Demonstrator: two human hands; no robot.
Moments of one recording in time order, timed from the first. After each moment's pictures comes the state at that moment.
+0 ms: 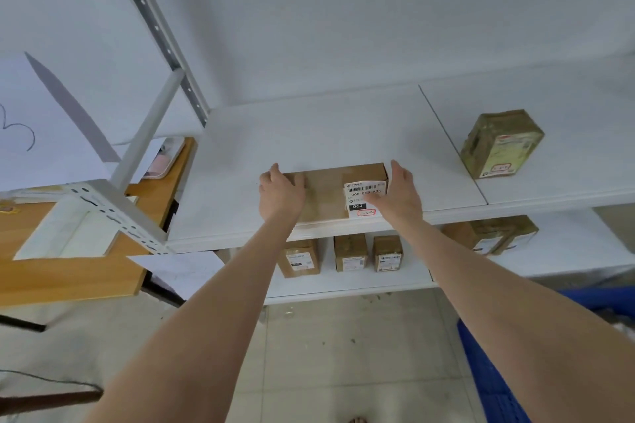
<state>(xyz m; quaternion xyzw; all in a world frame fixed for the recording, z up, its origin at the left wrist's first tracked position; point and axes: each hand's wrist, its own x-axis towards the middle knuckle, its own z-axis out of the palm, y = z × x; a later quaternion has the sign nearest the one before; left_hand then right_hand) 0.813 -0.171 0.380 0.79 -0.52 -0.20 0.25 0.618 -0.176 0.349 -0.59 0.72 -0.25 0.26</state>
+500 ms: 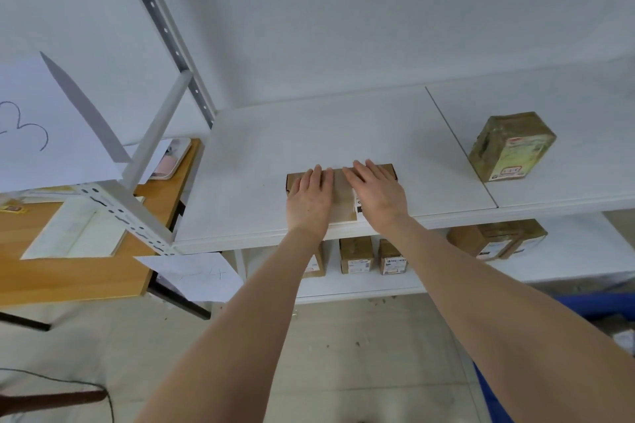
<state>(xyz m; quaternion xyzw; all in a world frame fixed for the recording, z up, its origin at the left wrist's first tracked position) 0.798 -0.161 0.355 0.65 -0.76 0.08 0.04 0.652 -0.176 0.360 -0.81 0.58 -0.07 0.00</state>
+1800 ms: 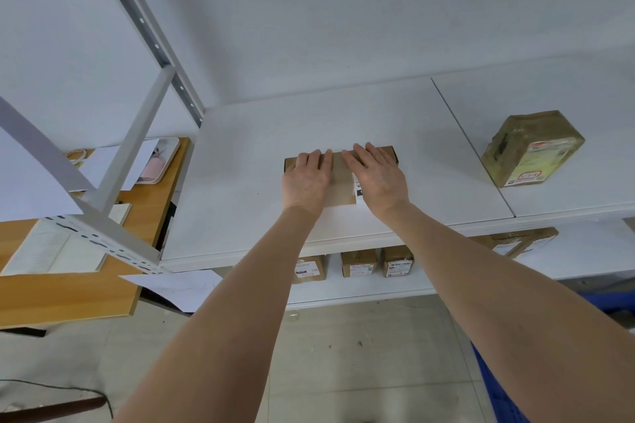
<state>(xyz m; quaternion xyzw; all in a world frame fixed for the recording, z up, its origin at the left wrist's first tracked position) 0.804 -0.234 0.367 0.64 -0.76 0.10 -0.01 0.653 -0.243 0.350 -0.80 0.58 -0.11 0.01</state>
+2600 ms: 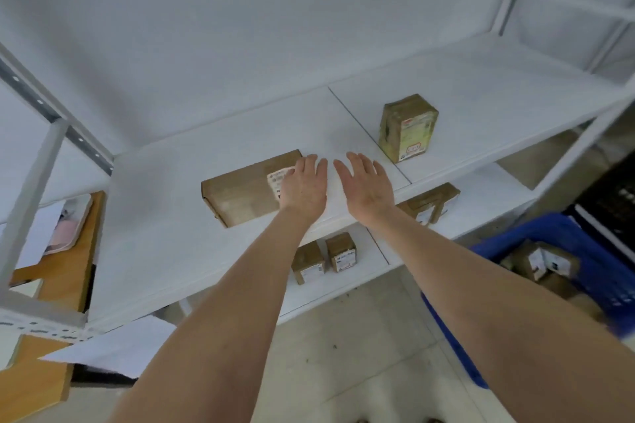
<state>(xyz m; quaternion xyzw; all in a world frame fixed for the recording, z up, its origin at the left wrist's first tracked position) 0.688 -0.199 0.383 0.50 -0.86 0.07 0.02 0.565 -0.161 0.367 -0.69 0.73 -0.03 -0.02</state>
